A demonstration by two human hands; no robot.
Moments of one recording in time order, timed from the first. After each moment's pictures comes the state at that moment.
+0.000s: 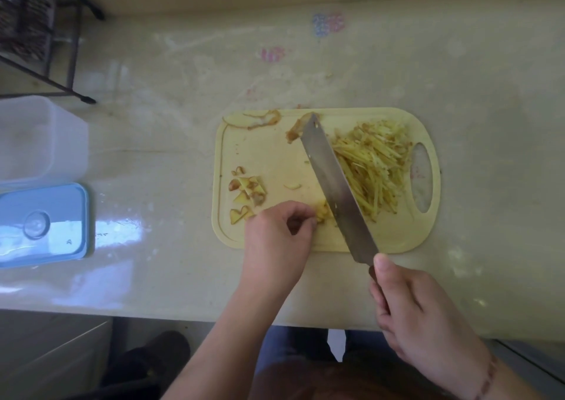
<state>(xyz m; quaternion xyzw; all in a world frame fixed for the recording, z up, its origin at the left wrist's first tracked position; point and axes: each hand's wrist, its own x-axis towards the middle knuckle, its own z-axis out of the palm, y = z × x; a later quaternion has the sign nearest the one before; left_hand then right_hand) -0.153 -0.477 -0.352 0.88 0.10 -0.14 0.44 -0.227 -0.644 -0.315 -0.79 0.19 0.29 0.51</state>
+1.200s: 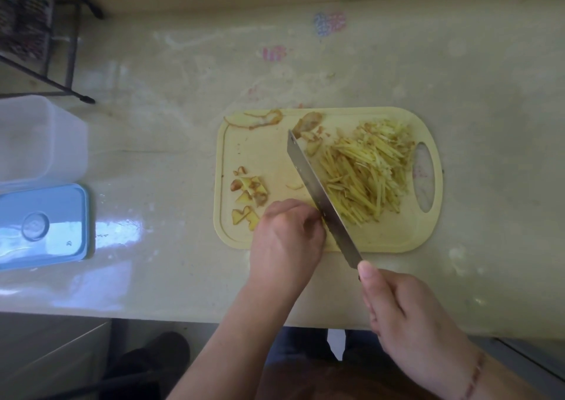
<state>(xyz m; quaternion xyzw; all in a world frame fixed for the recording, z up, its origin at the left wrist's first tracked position) -0.154 -0.479 -0.369 0.94 -0.05 -0.02 0.34 -0.229 -0.633 -0.322 -0.83 0.17 0.28 0.45</state>
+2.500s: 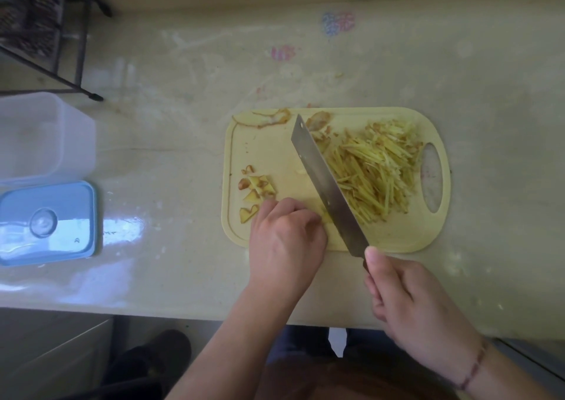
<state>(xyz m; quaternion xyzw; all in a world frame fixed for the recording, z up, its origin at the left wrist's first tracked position) -0.159 -0.466 -0.375 0.95 -0.05 -0.01 0.30 -0.217 -0.629 -0.324 -0.81 0.17 0.28 0.49</state>
